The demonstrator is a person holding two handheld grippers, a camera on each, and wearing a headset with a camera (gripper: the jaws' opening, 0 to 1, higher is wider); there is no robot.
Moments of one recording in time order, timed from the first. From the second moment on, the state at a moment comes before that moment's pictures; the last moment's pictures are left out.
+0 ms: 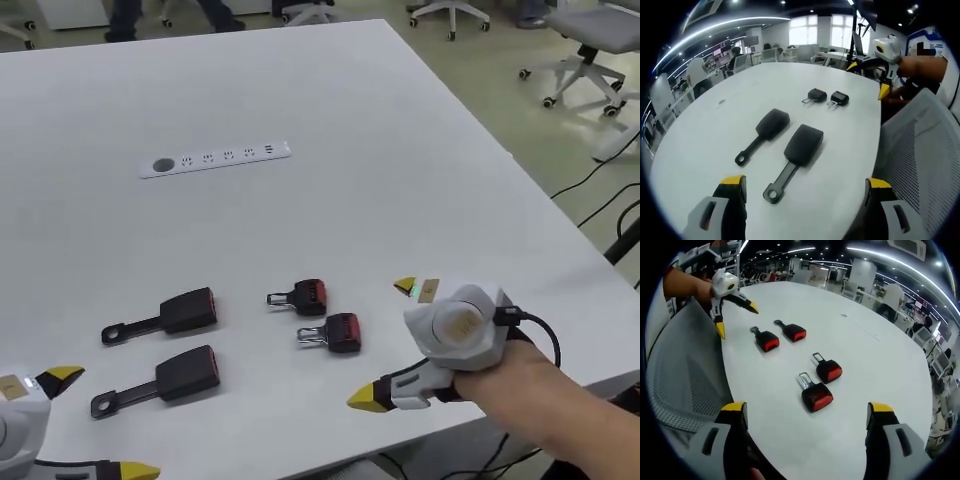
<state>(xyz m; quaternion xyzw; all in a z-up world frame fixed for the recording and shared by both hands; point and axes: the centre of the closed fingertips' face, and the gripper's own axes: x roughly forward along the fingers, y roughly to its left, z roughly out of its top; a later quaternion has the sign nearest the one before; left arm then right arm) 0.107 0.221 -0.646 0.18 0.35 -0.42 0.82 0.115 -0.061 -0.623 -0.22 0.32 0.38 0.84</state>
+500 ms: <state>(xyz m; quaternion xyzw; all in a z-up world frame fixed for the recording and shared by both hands) 0.107 0.222 -0.648 0.18 0.35 -0.42 0.81 0.114 -0.060 -0.622 -0.21 0.32 0.37 0.85</state>
